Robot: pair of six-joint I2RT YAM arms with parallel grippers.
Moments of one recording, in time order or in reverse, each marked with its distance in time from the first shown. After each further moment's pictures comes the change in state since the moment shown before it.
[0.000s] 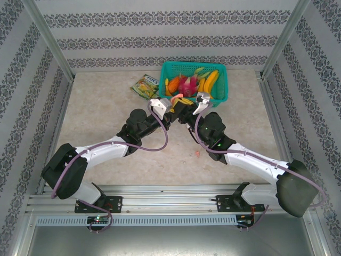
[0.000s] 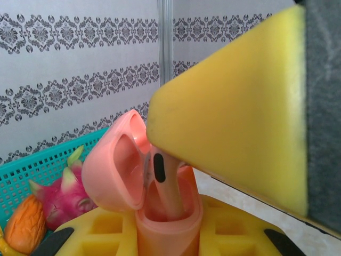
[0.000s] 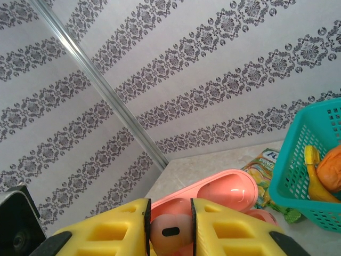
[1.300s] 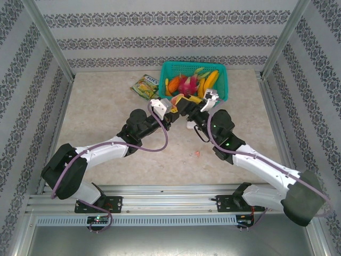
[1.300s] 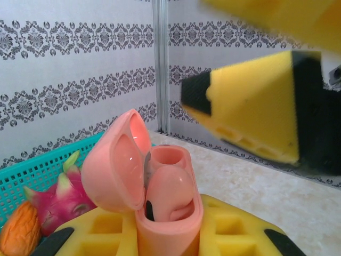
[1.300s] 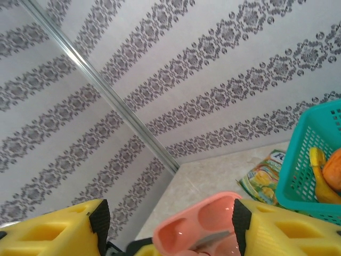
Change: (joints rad) left arm -0.007 -0.003 -0.002 0.016 0.008 0.000; right arm -0.059 -0.127 0.031 -0.132 -0.060 0.083
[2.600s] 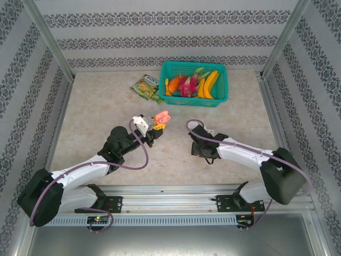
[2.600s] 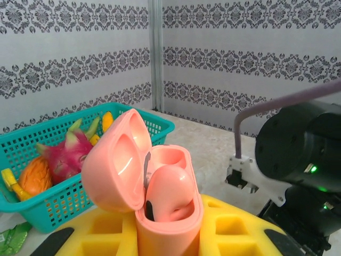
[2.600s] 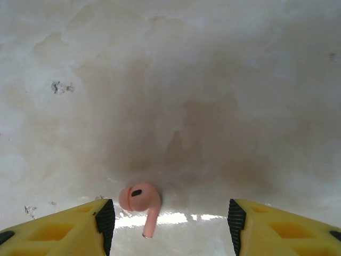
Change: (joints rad) left arm 0.047 -0.343 -0.332 -0.054 0.058 -0.001; right arm 0.013 0.305 0.000 -1.081 0.129 0.136
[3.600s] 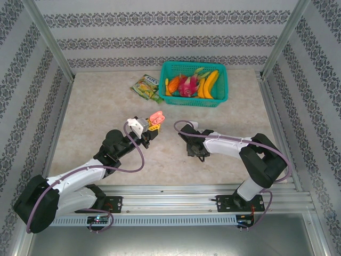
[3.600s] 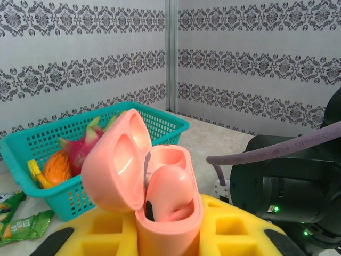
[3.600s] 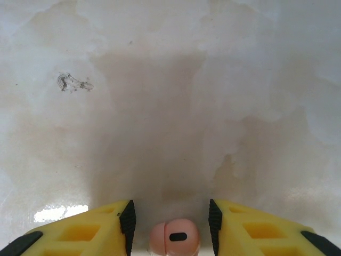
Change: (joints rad) left arm 0.022 -0.069 -0.056 0.000 -0.033 0.000; right arm 0.040 0.208 0.103 -0.001 0.019 -0.038
